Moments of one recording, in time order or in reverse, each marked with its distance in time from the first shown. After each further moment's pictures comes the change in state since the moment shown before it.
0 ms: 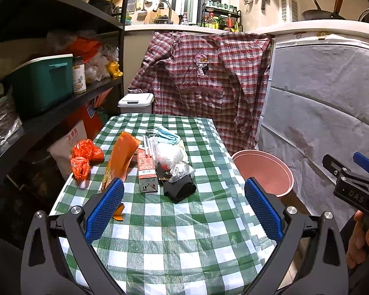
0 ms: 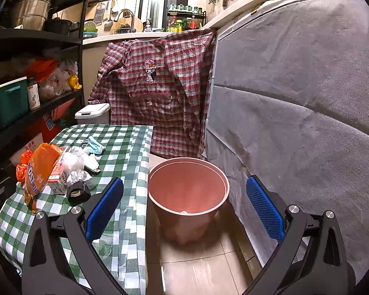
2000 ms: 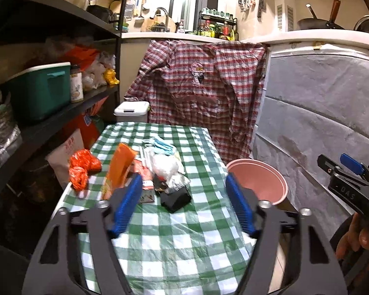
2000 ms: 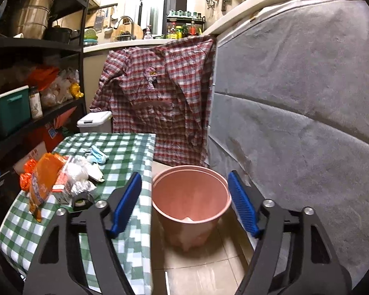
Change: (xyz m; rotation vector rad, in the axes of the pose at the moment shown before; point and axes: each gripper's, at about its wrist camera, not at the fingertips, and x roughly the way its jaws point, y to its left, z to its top) left arm -0.003 0.000 0.021 -0.010 -0.035 -0.017; right arm -0.004 0.002 0.015 0.022 -0.032 0.025
